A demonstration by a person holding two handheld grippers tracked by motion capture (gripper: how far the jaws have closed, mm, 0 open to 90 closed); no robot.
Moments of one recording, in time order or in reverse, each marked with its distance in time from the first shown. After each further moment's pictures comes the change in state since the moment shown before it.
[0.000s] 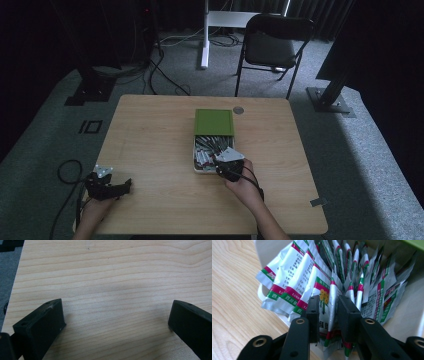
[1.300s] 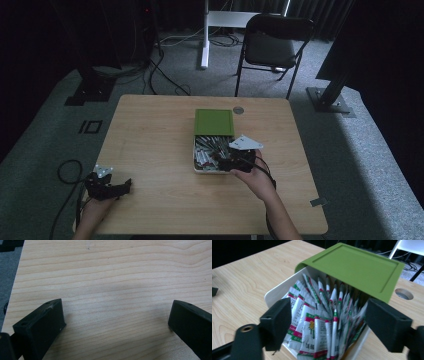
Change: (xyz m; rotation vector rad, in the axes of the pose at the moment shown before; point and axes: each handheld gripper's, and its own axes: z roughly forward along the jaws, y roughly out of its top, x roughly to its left) left arm 0.000 0.000 0.000 -0.002 0.000 -0.002; right arm -0.029 0.027 -0.037 -0.144 0.059 0.123
